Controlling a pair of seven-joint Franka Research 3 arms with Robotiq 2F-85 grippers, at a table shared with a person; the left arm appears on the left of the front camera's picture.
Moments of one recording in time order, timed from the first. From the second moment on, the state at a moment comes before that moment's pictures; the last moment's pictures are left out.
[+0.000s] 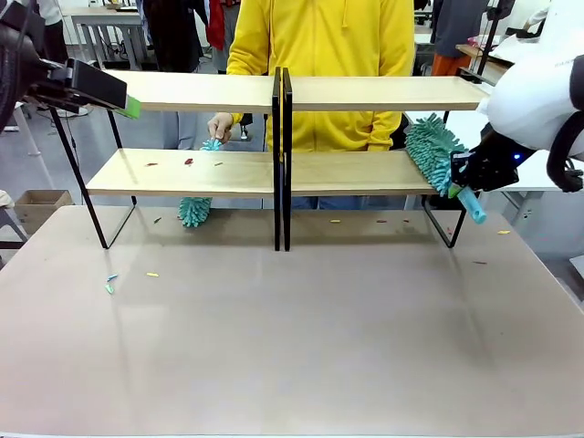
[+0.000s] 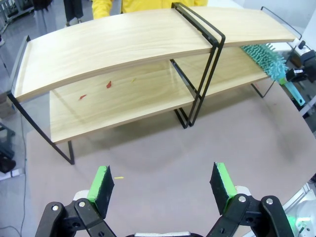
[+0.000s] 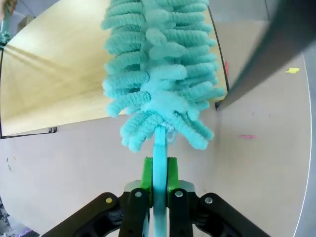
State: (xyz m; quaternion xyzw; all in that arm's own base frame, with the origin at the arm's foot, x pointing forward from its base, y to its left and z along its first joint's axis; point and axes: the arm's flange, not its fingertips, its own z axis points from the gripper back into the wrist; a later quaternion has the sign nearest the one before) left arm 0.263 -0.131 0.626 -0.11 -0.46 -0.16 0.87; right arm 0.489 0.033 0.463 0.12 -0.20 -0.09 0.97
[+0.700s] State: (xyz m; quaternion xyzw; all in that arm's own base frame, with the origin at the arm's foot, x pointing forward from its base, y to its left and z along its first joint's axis) left arm 0.263 -0.131 0.626 -0.11 -0.46 -0.16 0.87; right arm 0.465 0.031 0.478 0.14 -0.20 -0.19 0.95
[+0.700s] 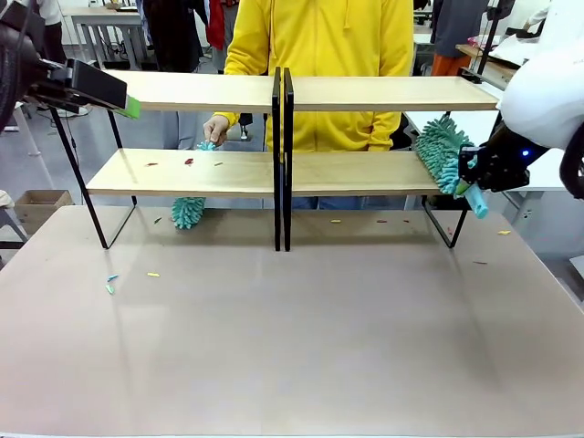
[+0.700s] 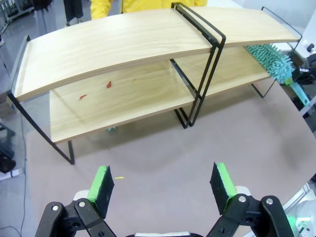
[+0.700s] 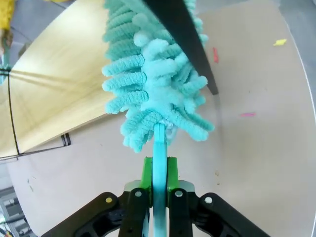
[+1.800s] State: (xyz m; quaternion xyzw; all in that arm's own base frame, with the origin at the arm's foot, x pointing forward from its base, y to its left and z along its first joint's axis) left arm 0.263 -0.132 0.626 -0.11 -0.46 -0.16 0.87; right arm 0.361 -0.056 0.506 0.42 0.03 0.07 0.91
